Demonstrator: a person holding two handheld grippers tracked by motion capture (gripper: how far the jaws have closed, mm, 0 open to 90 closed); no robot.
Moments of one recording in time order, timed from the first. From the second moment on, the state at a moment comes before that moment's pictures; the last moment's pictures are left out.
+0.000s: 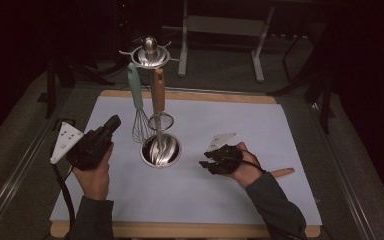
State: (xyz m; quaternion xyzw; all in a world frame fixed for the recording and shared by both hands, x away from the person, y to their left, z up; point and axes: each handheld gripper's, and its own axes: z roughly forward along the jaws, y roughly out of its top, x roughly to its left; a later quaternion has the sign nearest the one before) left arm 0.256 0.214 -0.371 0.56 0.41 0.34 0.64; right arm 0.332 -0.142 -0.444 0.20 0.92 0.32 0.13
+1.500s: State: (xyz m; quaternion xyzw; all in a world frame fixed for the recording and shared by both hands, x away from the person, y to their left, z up) left arm 0.287 0.186 -0.272 0.55 0.34 0.40 0.65; right arm 0.304 -0.193 -0.487 0.31 0.87 0.36 0.11
